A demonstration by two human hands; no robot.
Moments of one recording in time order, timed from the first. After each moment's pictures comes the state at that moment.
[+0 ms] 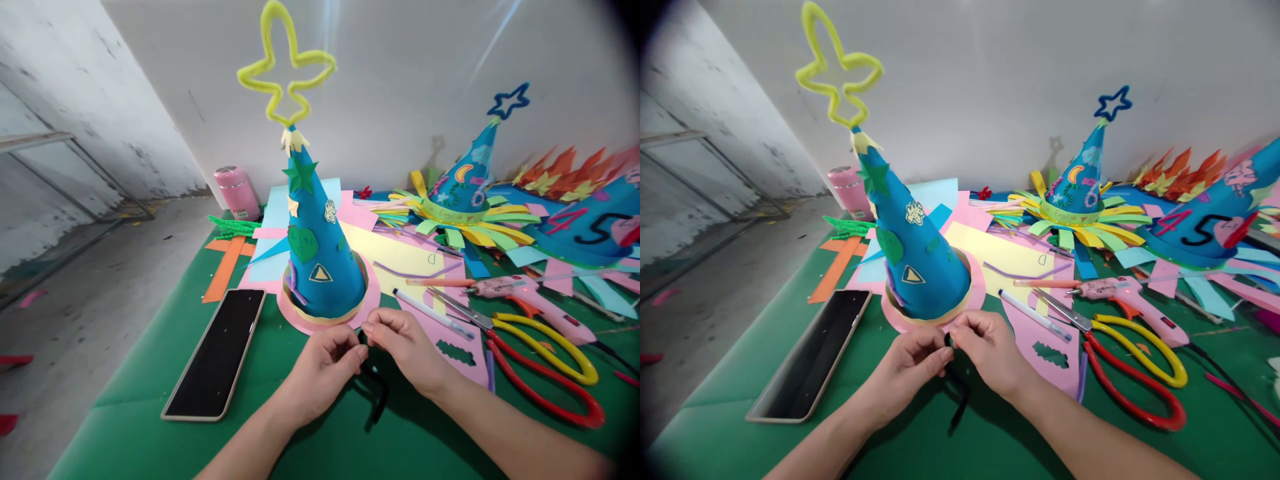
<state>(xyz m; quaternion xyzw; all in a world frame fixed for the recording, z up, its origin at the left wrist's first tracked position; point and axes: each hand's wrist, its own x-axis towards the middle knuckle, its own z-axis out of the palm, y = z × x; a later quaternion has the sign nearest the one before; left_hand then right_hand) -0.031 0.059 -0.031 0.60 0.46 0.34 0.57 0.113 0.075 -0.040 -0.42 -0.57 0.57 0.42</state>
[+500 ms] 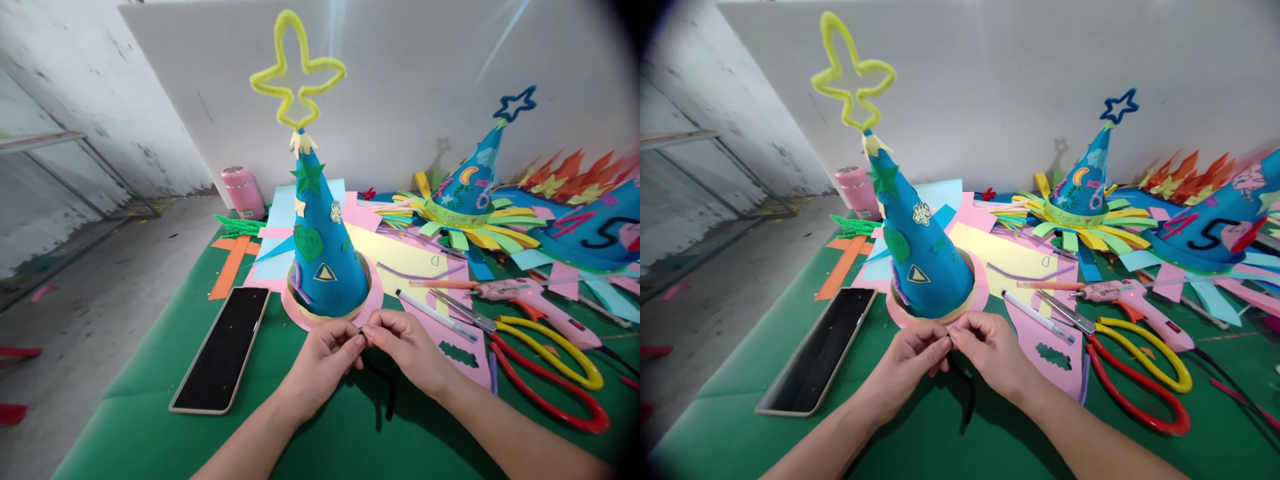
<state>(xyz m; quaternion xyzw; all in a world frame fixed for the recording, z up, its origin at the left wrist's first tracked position) -0.033 0.059 -0.036 0.52 0.47 0.36 0.61 0.115 0.074 -0.036 -0.40 -0.60 0.56 0.40</state>
